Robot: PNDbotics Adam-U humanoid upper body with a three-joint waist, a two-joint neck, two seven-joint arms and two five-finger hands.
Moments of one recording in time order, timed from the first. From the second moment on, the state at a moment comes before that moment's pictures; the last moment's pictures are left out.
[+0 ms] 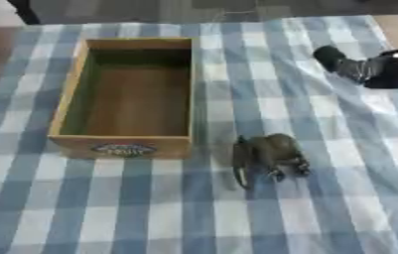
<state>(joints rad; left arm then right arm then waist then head) -0.46 0.26 0.06 -1.98 -0.18 -0.09 0.66 -0.57 -0.82 0.10 -1.98 0.51 -0.03 0.26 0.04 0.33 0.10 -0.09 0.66</state>
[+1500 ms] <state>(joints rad) -0.46 0.26 0.05 -1.98 -0.18 -0.09 0.65 -0.75 -0.99 0.33 -1.99 0.55 0.03 0.70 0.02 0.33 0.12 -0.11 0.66</state>
